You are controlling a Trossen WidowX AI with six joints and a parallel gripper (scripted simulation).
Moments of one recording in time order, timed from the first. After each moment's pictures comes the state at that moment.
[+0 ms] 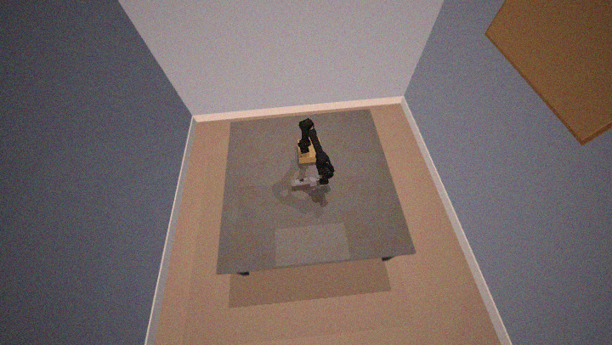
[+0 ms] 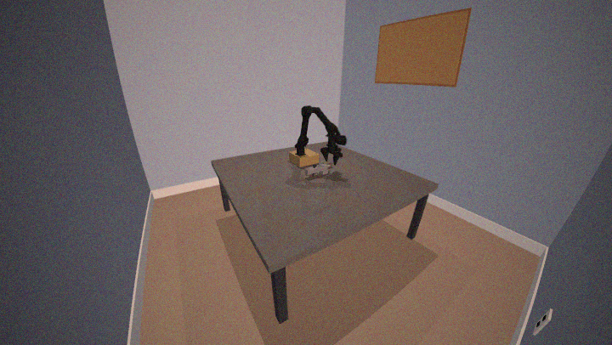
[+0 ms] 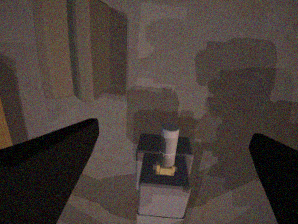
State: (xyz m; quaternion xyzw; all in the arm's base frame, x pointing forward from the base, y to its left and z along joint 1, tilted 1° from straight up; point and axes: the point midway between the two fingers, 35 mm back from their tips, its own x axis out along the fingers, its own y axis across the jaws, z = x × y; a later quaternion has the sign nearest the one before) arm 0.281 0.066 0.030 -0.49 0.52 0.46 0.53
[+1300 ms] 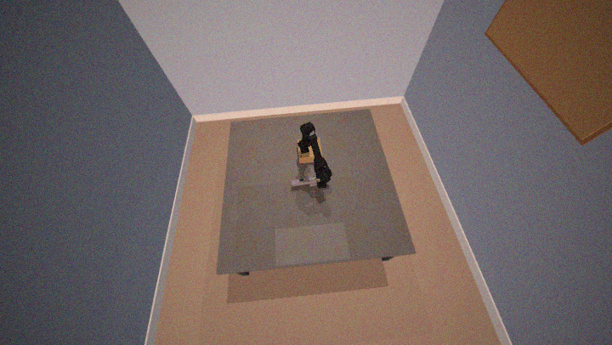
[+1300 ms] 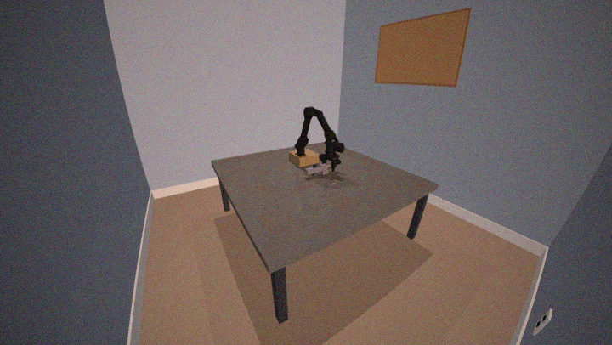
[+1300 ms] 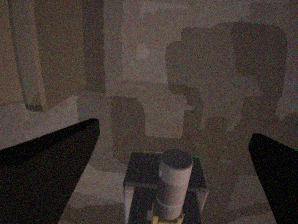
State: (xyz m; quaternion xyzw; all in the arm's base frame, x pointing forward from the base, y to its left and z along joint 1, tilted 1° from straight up) arm 0.282 0.051 -0.019 -0.49 0.52 0.46 0.53
